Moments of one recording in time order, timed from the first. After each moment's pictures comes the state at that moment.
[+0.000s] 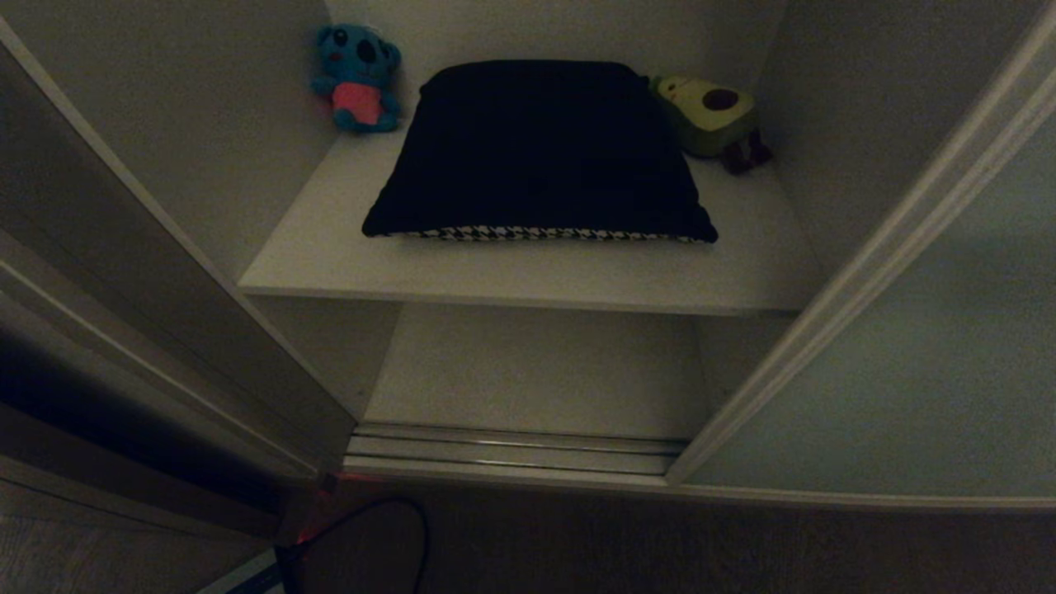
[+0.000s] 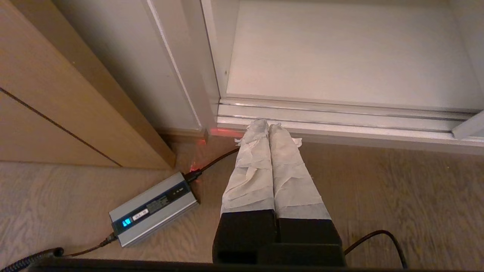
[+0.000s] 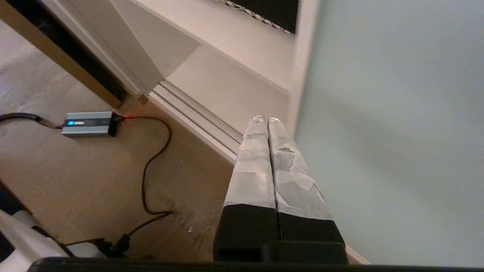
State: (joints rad) left arm -0.01 0.00 -0.01 0.03 0.00 0.02; right arm 0.13 0.93 -1.19 0.35 0.42 -0.15
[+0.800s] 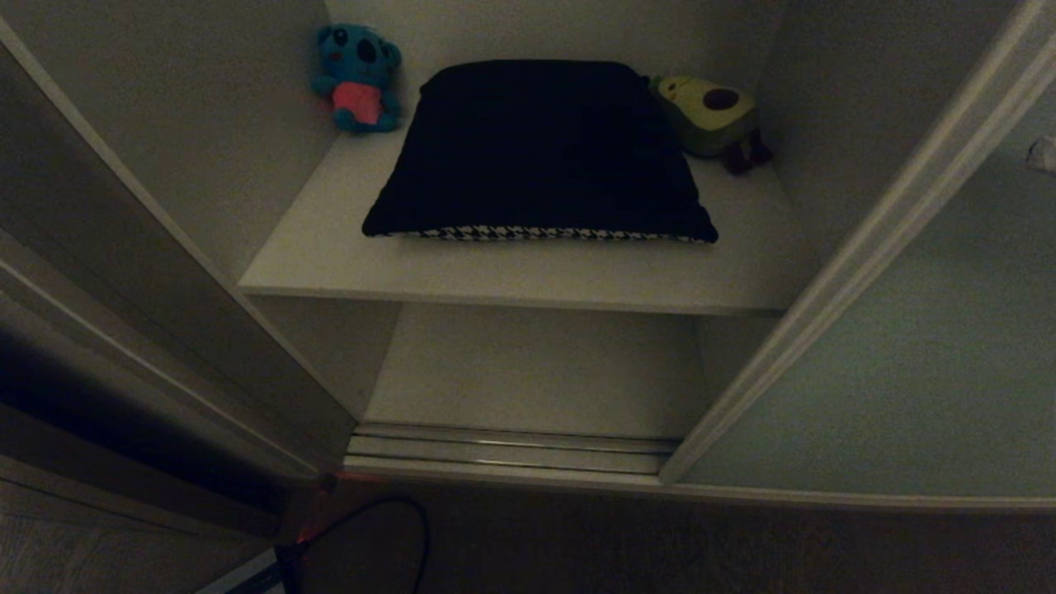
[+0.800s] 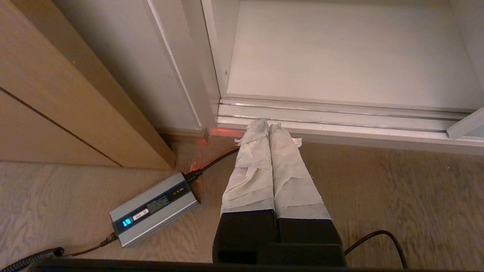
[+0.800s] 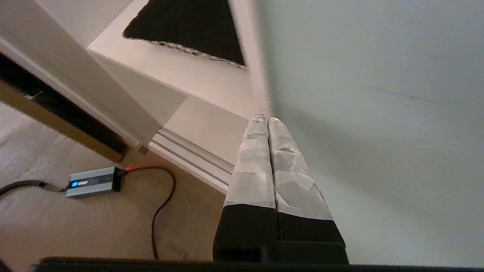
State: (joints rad) left arm -0.01 0.00 -0.01 0.03 0.00 0.02; right arm 0.40 1.04 -1.22 0.16 0.09 0.03
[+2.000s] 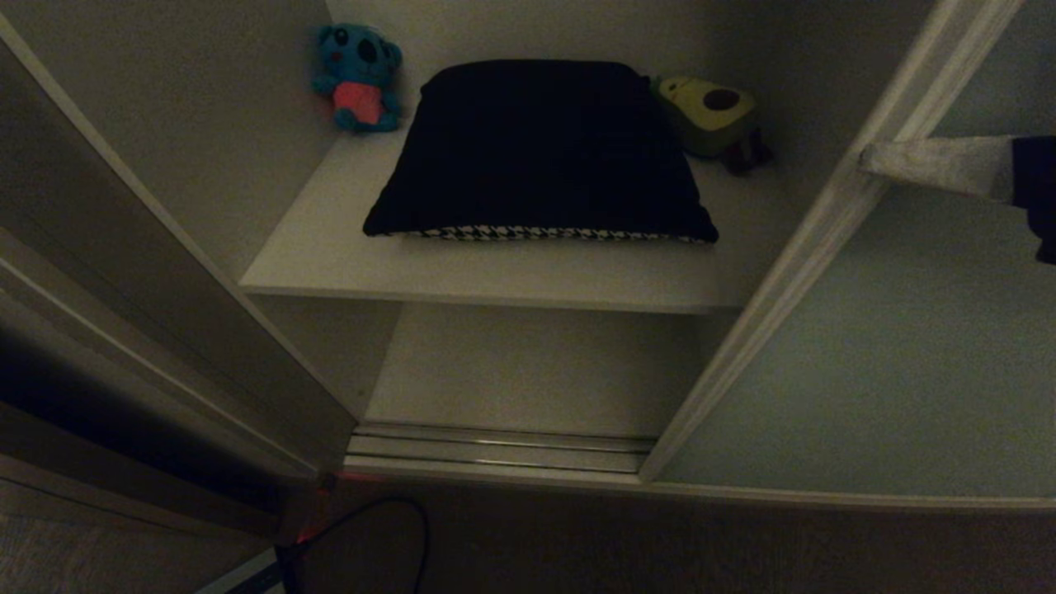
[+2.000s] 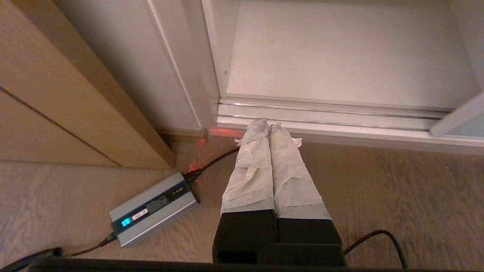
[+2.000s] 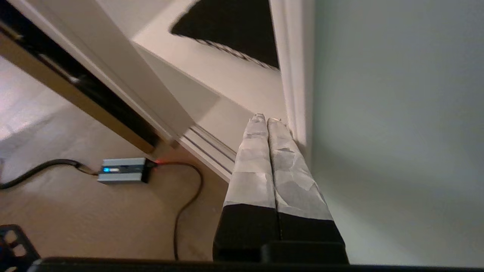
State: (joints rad) left arm -0.01 0.00 -0.01 0.03 0.00 0.02; right arm 0.56 1.21 -1.26 0.03 0.06 0.02
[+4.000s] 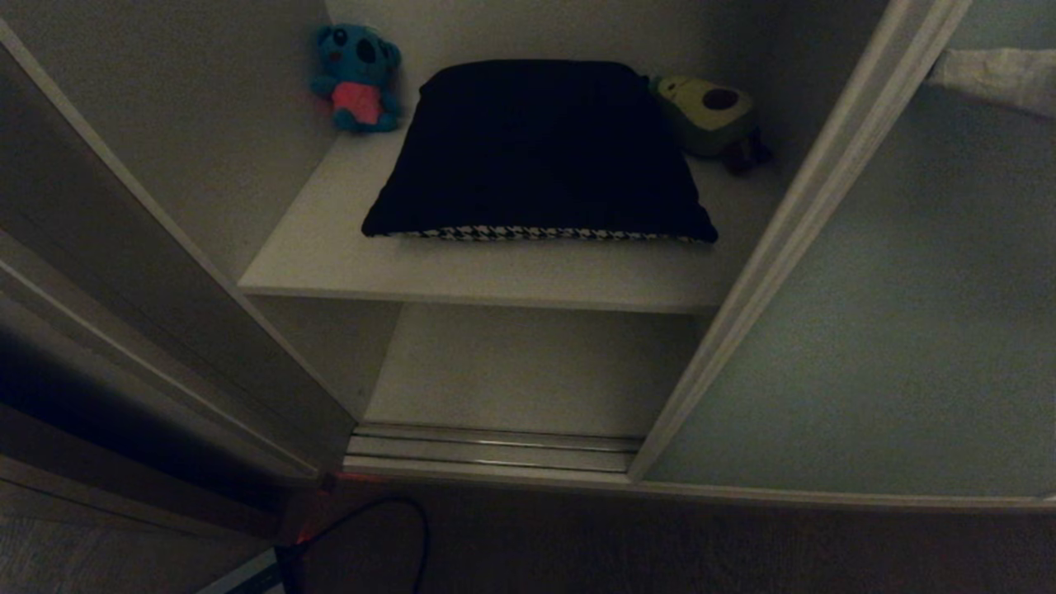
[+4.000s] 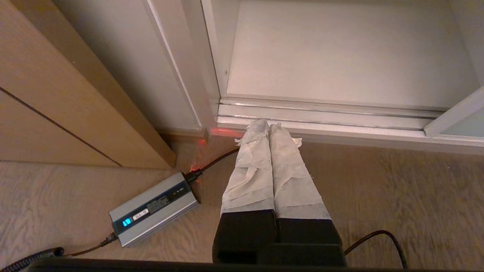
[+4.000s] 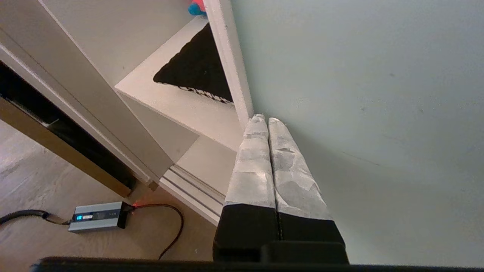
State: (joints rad) left arm -0.01 0.00 -0.01 0.03 0.00 0.02; right arm 0.71 1.16 -1.24 -0.09 -0.17 -0.02
